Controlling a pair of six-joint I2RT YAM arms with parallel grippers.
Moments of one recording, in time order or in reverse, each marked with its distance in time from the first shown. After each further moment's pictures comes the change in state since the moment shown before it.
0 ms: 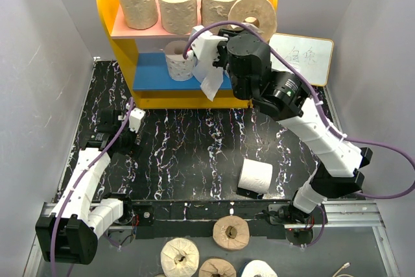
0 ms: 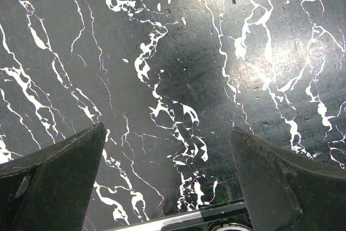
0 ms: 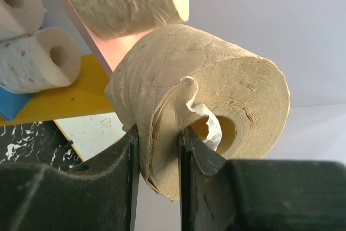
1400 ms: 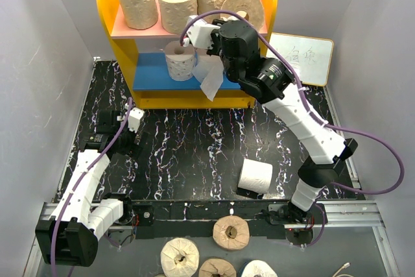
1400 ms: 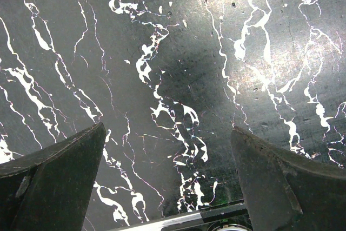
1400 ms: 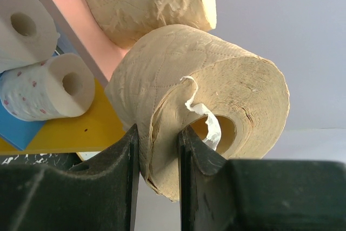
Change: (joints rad) left arm 0.006 -0.019 0.000 0.000 0.006 0.000; right arm -0.150 0.137 0.051 0.053 -0.192 0.049
